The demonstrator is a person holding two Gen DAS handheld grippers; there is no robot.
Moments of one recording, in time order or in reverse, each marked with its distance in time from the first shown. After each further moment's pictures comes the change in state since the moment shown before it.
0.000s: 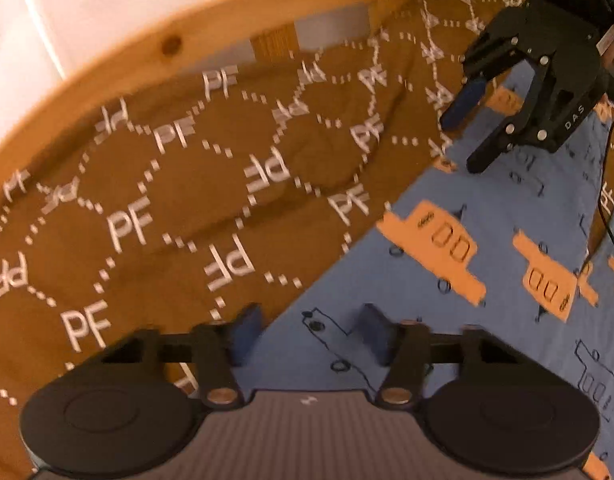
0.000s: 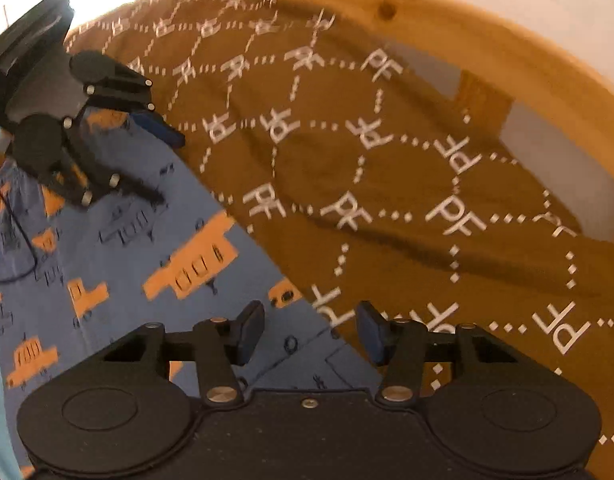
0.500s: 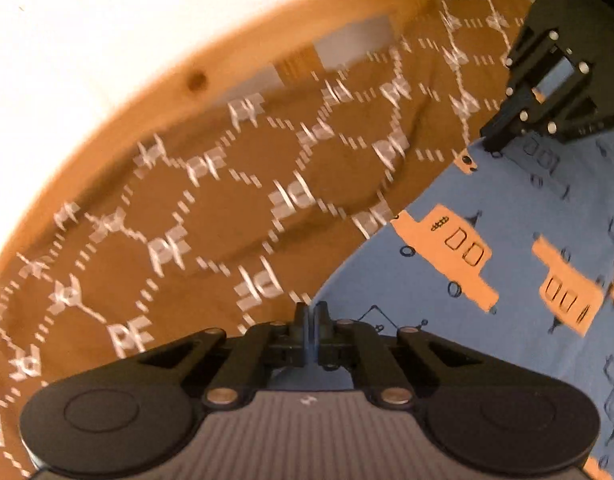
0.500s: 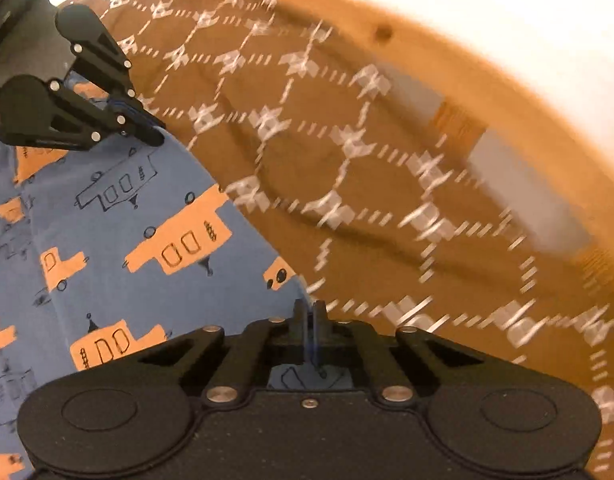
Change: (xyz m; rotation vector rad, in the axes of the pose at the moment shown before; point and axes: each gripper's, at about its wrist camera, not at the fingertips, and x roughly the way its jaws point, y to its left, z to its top) left arm -0.026 -0.028 0.010 0.027 -0.062 0.238; right arm -0.014 0.039 -0.010 -0.095 -0.081 -0.259
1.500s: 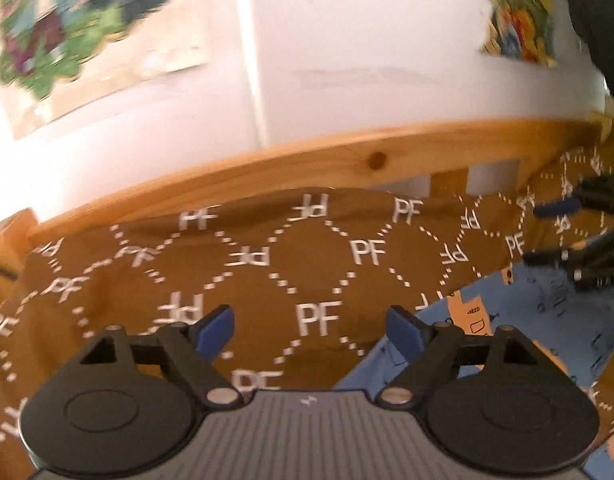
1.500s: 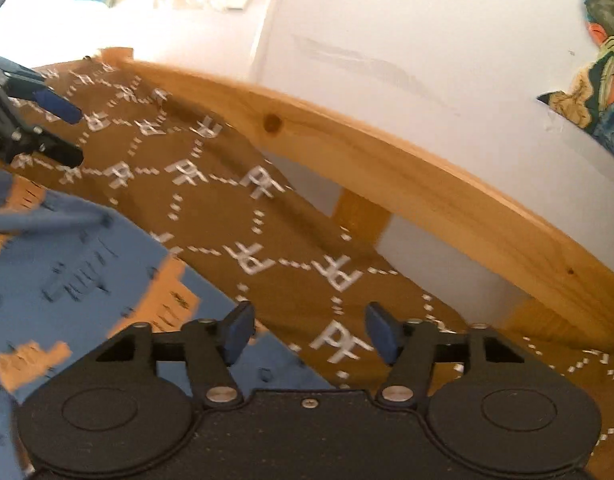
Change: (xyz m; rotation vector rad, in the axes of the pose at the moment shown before) left arm -0.019 0.117 0.003 -0.414 -0.172 0.012; right arm 0.013 -0.030 0.029 0.182 -0.207 -0.176
